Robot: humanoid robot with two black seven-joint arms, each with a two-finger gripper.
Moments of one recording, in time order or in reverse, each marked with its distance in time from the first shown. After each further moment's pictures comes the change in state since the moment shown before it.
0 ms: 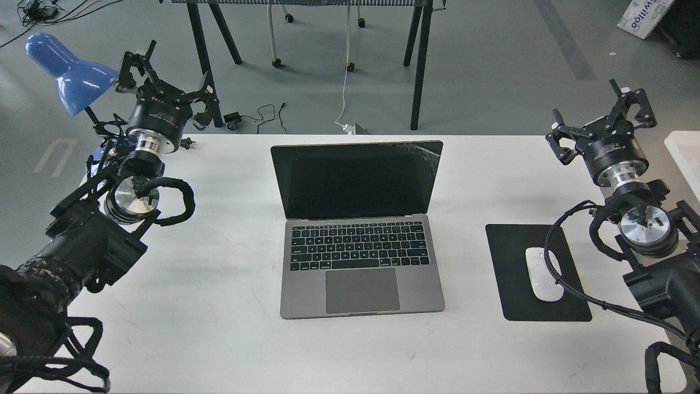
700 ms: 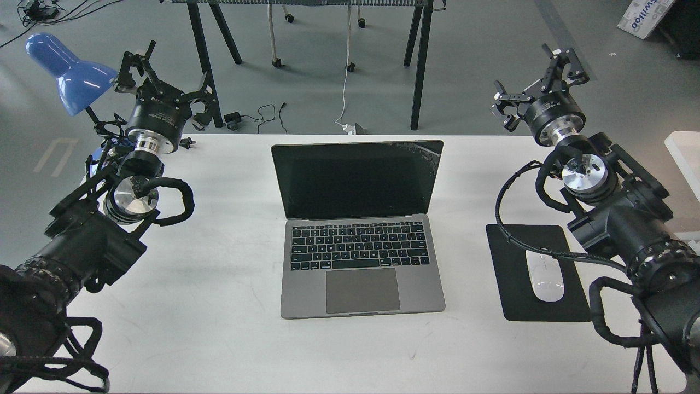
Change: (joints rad) left arm 0.000 0.002 0.002 0.001 0.000 0.000 0.002; right arm 0.360 0.202 -0.214 -0.350 -0.002 -0.002 -0.003
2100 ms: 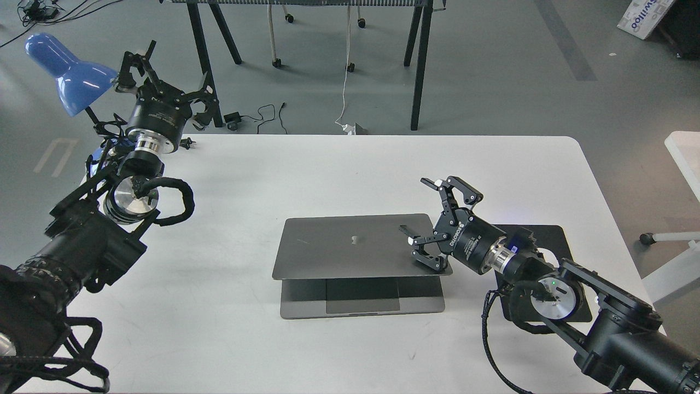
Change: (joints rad) left arm 0.000 0.000 0.000 -0.001 0.000 0.000 0.000; right arm -0.509 -0.216 -0.418 0.762 -0.017 -0.001 -0.066
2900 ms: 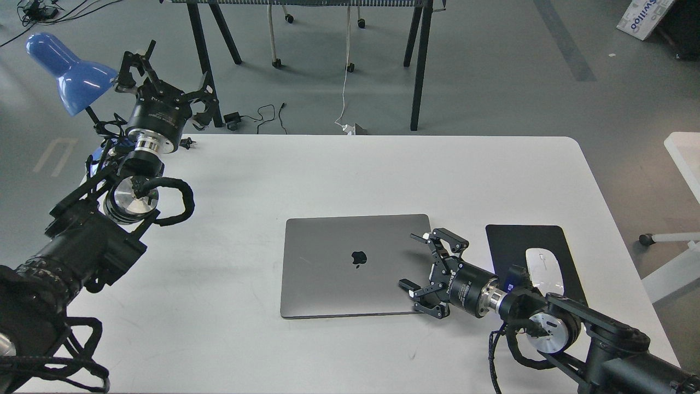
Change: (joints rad) left arm 0.000 0.000 -0.001 0.000 0.000 0.000 0.000; right arm -0.020 0.011 -0.140 -0.091 -0.055 -0.036 0.006
